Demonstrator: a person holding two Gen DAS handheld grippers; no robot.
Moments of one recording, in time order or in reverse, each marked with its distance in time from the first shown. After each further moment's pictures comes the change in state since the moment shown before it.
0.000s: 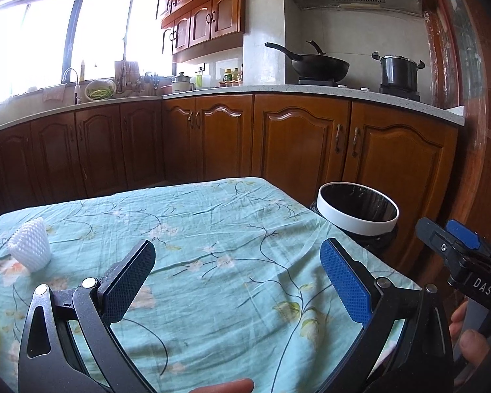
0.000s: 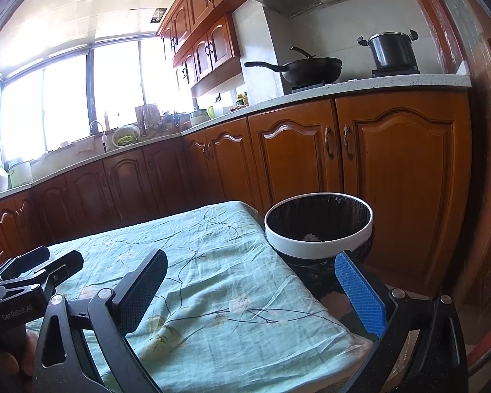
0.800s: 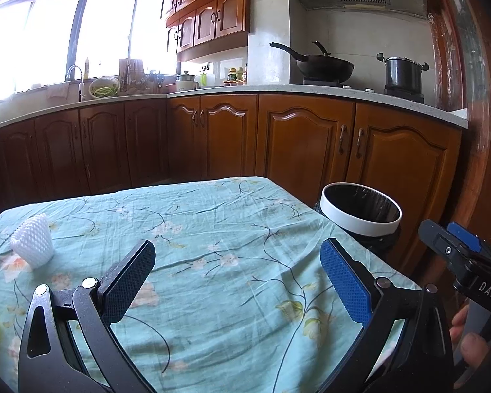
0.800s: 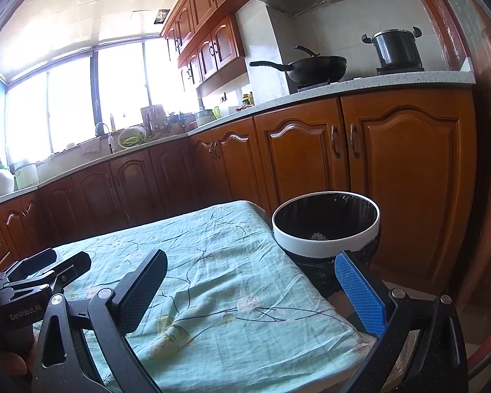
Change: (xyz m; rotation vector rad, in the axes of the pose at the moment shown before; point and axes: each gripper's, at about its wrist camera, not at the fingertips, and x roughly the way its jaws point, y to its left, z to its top) left arm 0.000 0.003 -0.001 -0.012 0.004 0.015; right arm 0.000 0.000 0.001 0.005 0.001 0.028
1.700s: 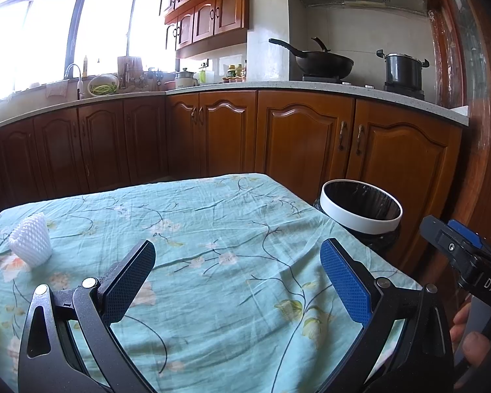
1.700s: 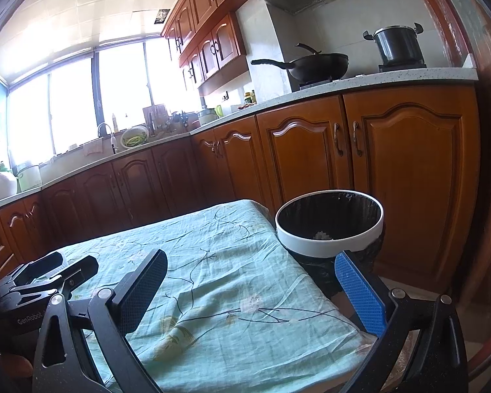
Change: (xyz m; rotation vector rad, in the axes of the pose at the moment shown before) left arm 0.005 -0.004 -0.001 -0.001 0.011 0.000; right arm 0.002 0.000 0.001 0.013 0.008 0.020
